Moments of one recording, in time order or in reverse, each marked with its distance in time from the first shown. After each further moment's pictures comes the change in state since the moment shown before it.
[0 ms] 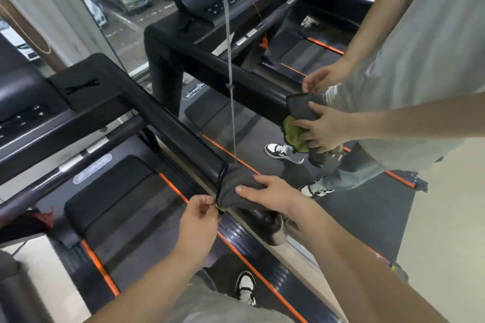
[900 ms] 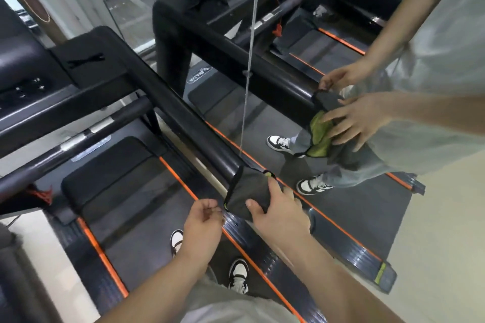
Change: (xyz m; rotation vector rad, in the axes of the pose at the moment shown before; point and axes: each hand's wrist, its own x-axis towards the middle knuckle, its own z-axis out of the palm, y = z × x) left_hand -0.002 -0.027 -0.004 -0.039 0.048 -0.140; right_hand -0.036 0.000 0.053 -0.534 0.316 0.167
